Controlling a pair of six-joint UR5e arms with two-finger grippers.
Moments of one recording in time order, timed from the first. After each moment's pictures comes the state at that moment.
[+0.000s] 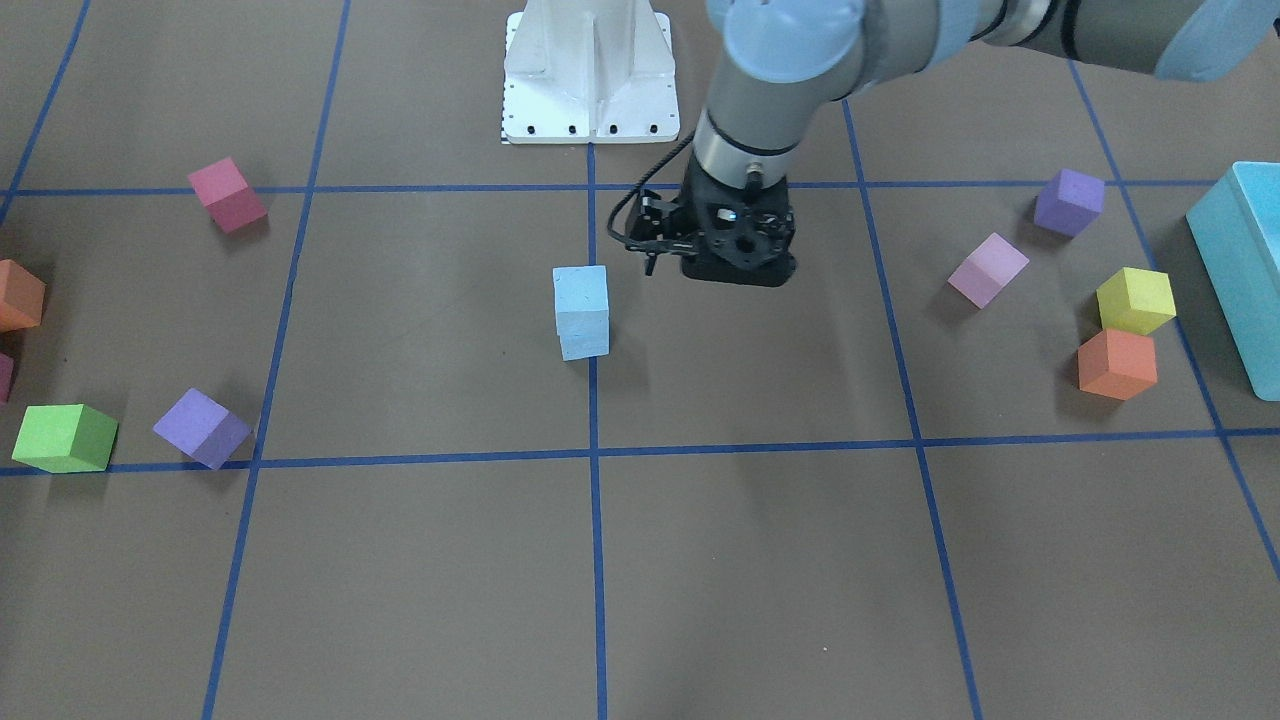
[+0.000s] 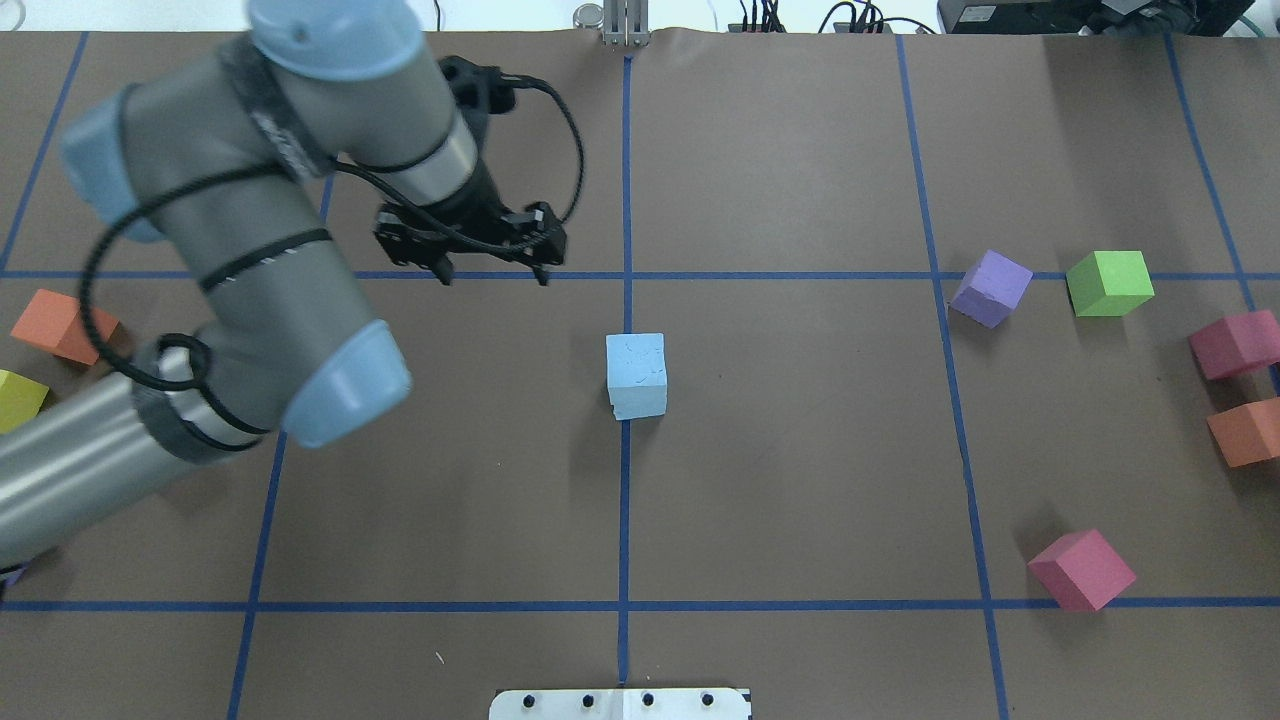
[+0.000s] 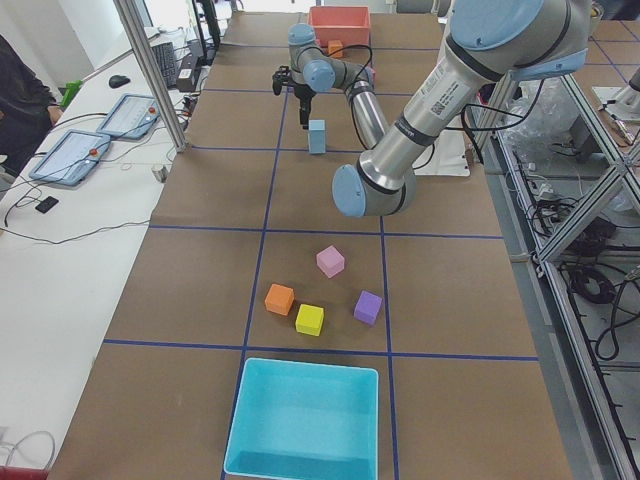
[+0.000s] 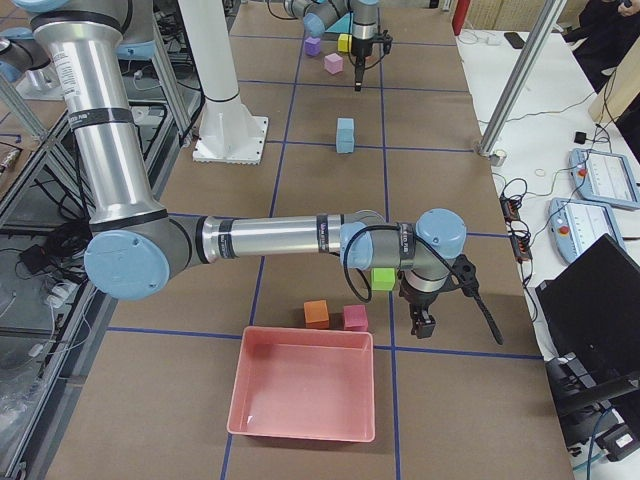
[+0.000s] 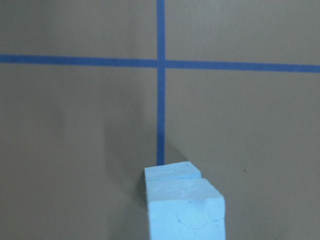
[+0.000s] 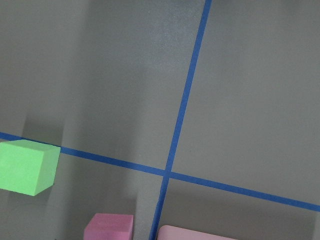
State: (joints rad) left arm -0.78 -2.29 -1.81 -1.38 -2.14 -0.96; right arm 1.58 -1.35 1.45 -1.62 2.32 -0.19
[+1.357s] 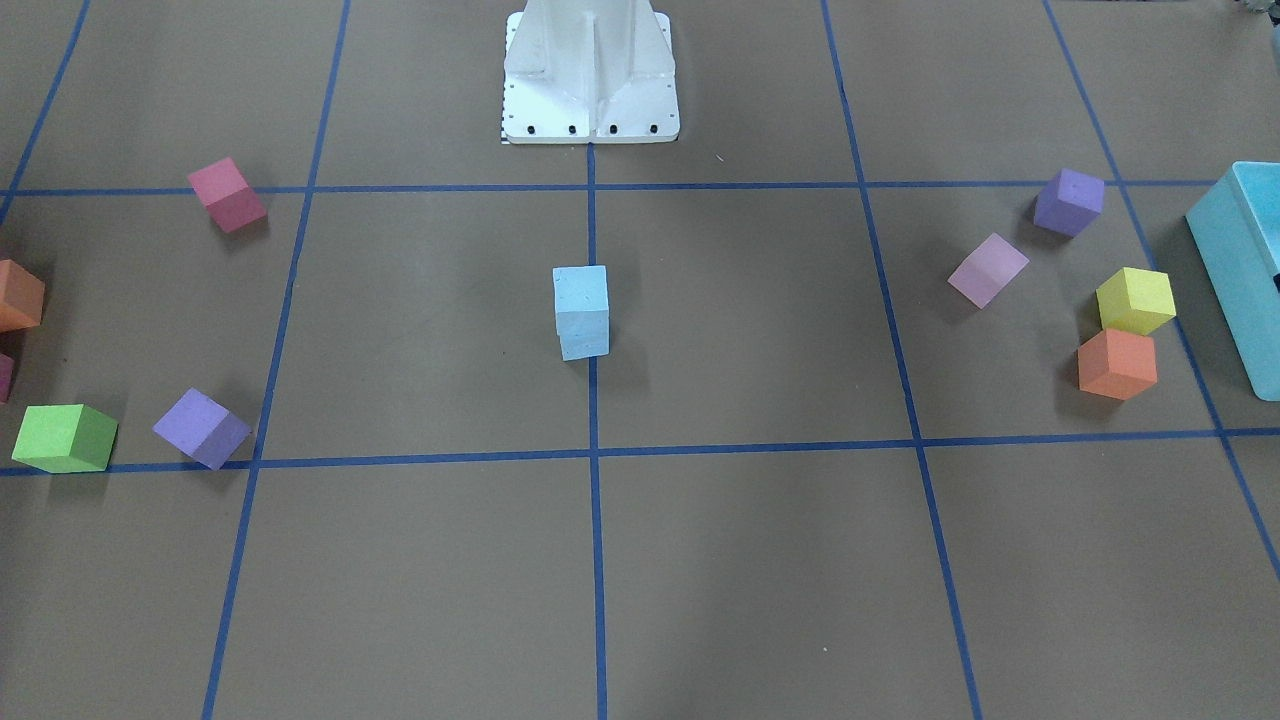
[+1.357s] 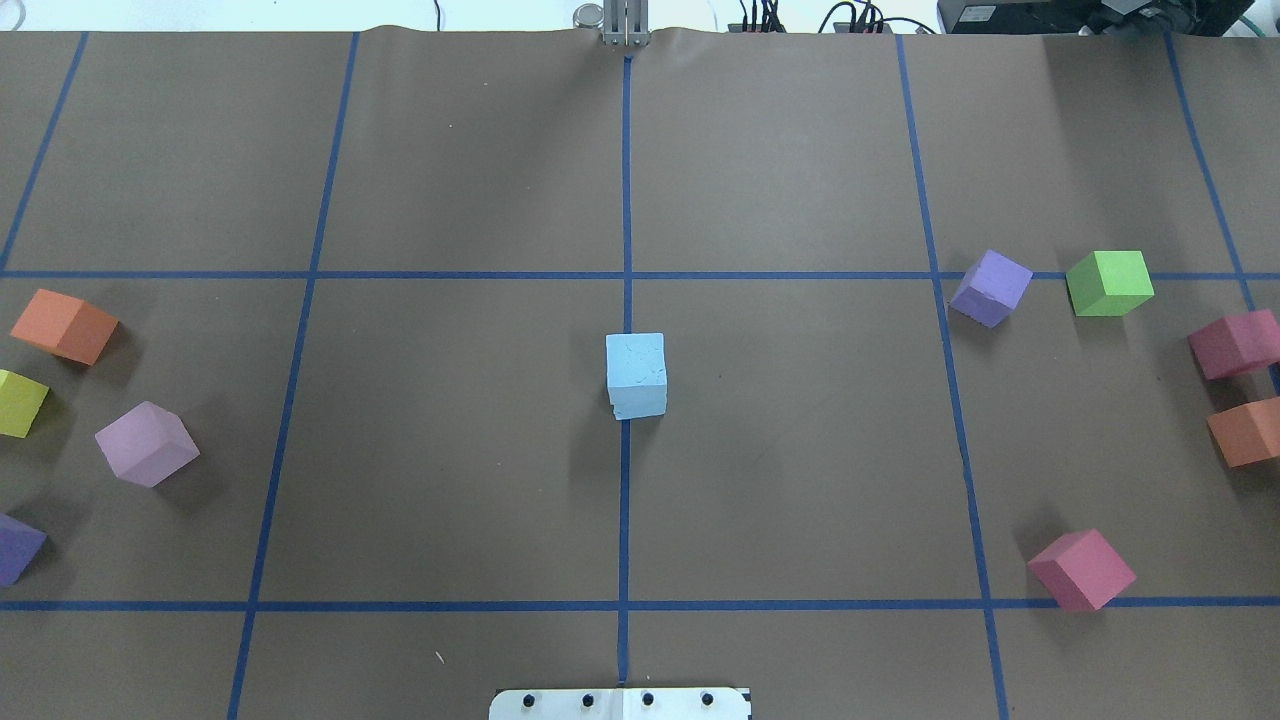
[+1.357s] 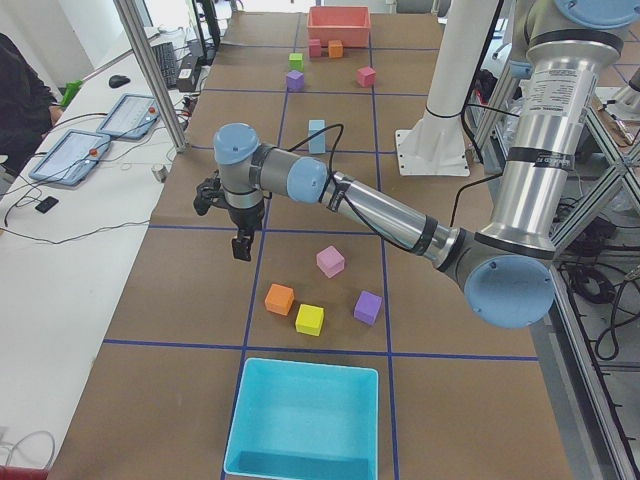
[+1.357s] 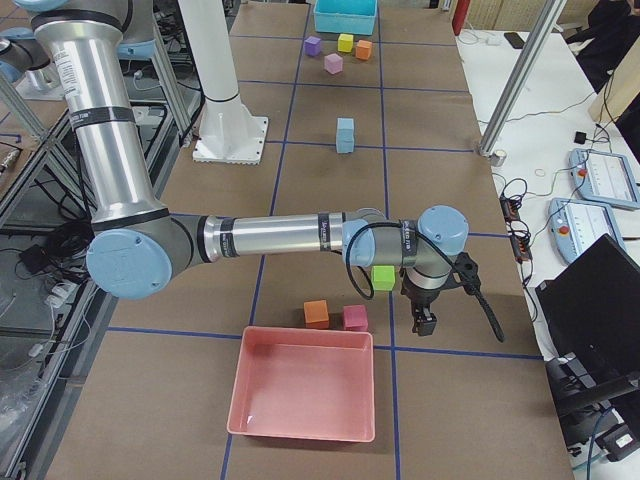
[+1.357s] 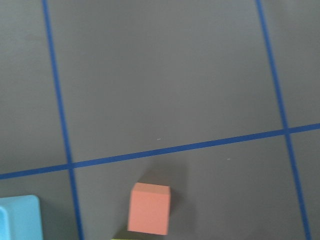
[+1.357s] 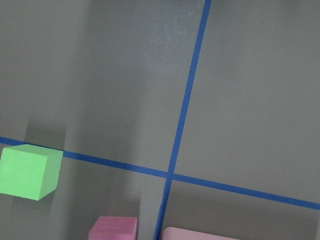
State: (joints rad) left arm -1.49 -1.74 -1.75 -1.40 -2.34 -0.07; right arm 1.57 -1.34 1.45 -1.62 2.32 -0.16
